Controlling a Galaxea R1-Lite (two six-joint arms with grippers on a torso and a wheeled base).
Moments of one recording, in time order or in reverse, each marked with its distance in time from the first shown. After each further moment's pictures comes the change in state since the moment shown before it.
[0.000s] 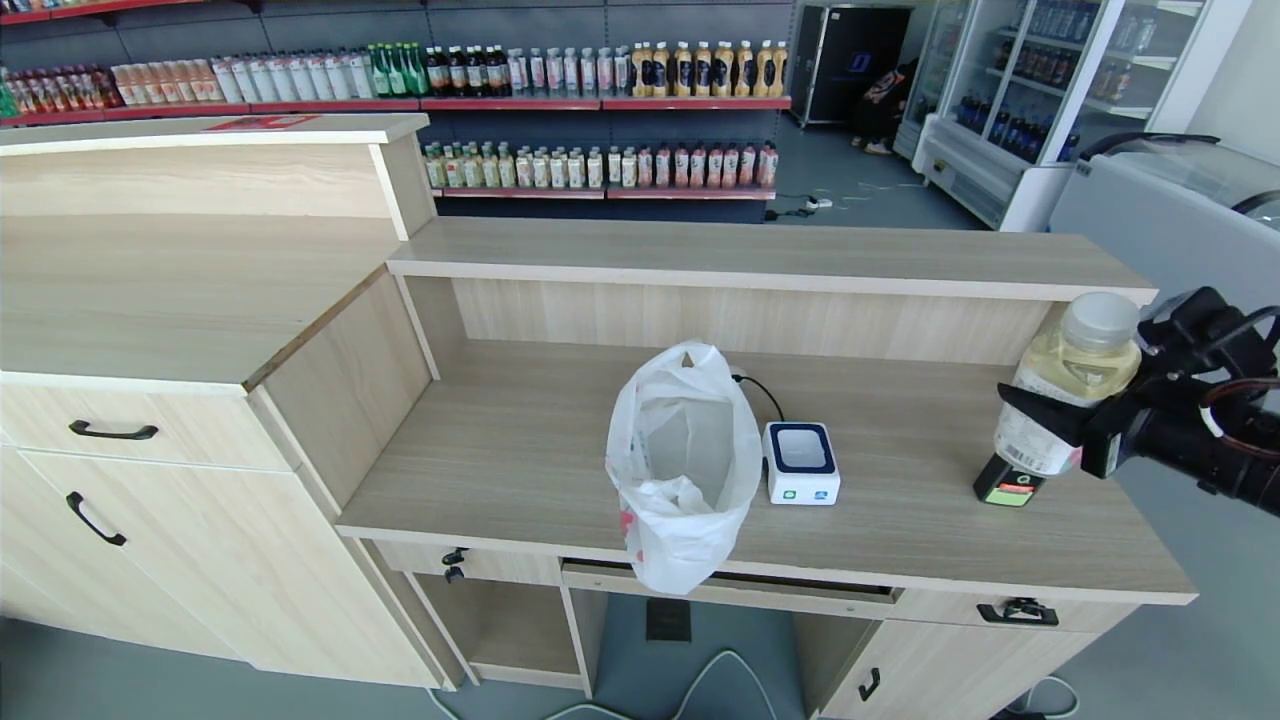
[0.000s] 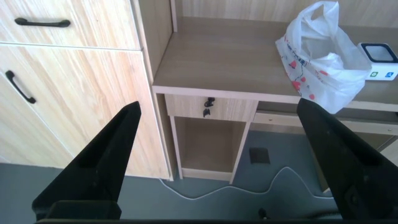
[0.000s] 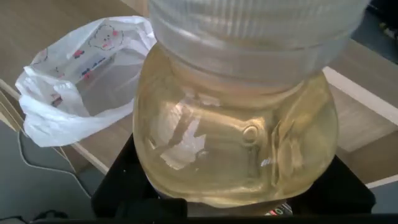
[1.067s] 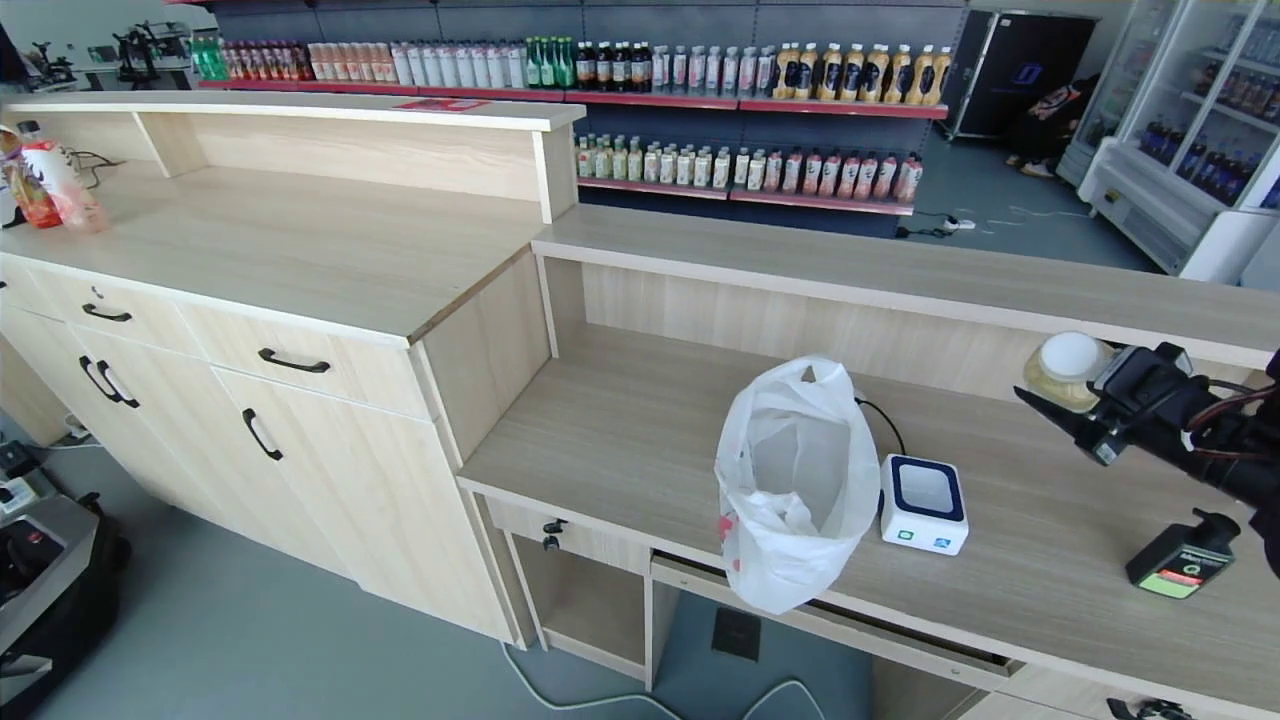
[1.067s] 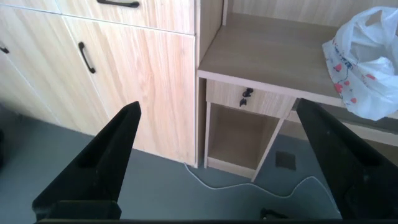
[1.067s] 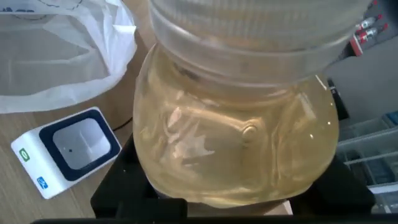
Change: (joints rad) left arm 0.000 0.000 0.000 0.000 0.000 0.000; right arm -0.127 0.272 -0.087 -0.269 0.098 -0.480
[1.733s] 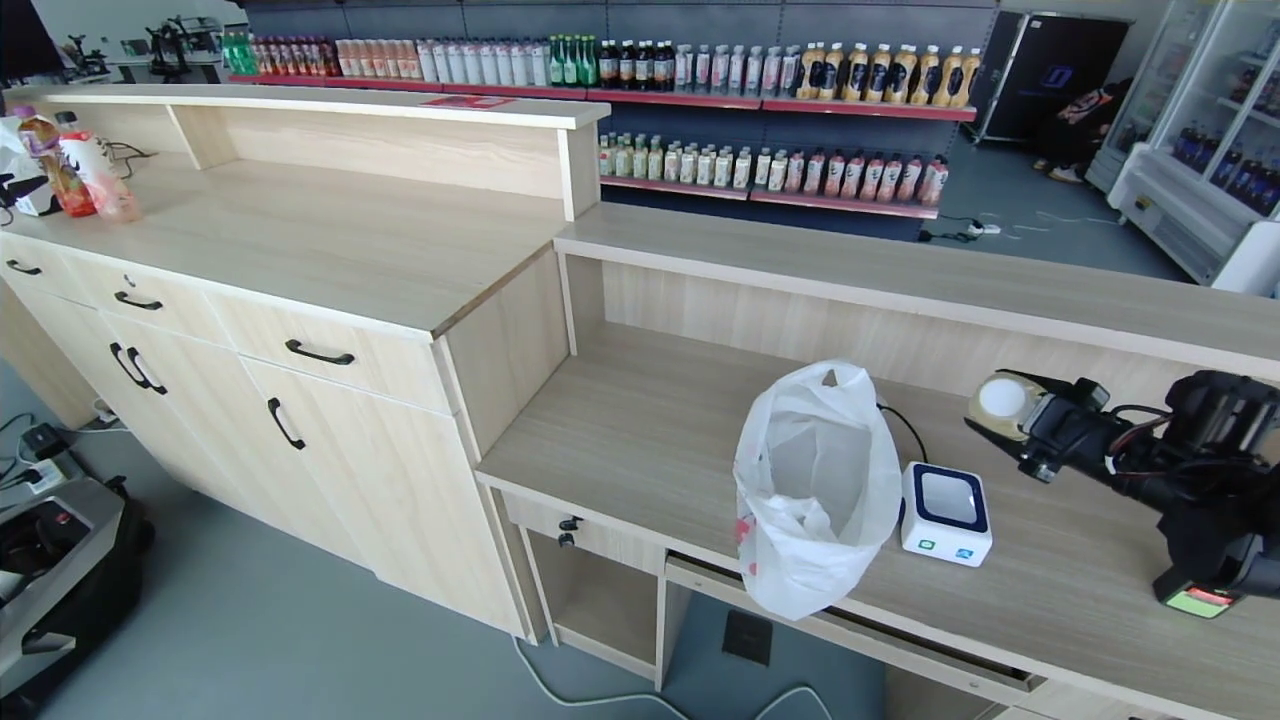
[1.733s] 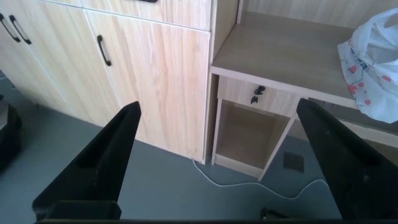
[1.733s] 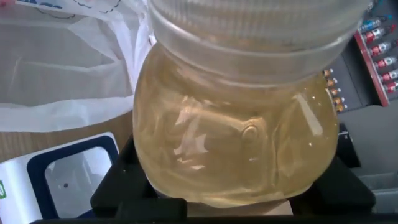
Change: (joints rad) left arm 0.000 0.000 0.000 0.000 0.000 0.000; right arm 0.003 0.281 -0.124 -0.087 0.071 -0.118
